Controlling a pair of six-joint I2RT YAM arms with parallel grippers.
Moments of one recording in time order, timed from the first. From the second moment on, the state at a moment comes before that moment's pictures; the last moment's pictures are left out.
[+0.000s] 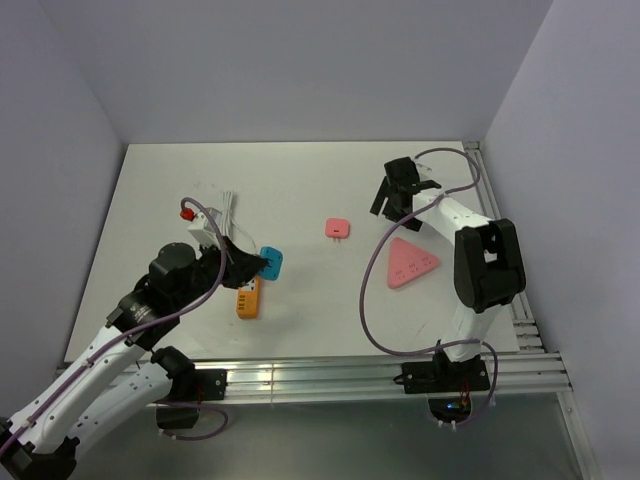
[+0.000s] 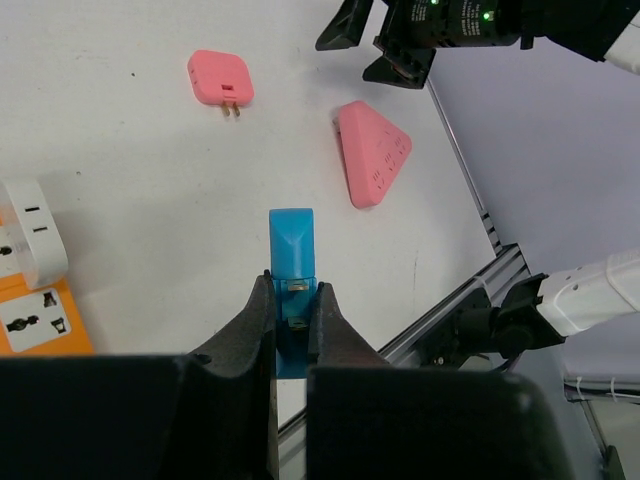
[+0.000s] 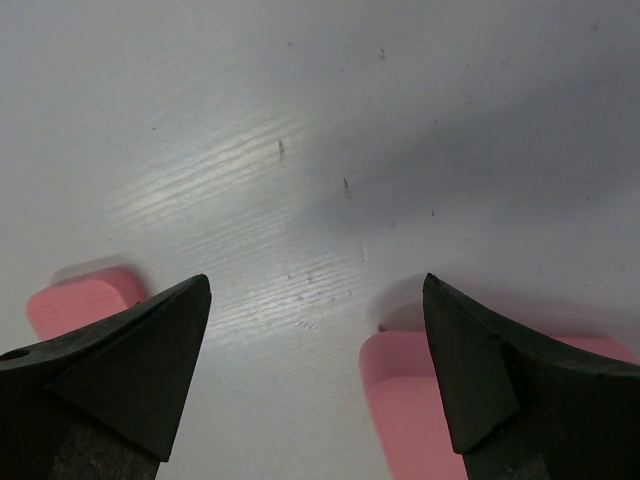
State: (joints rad) left arm -0.65 0.65 0.69 -0.32 0.10 -0.67; right arm 0.25 1.76 1.24 -0.50 0.27 0.64
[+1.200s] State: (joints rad) left arm -0.65 0.72 0.61 -0.13 0.26 -0.73; right arm 0.52 1.29 0.93 -0.43 0.05 0.58
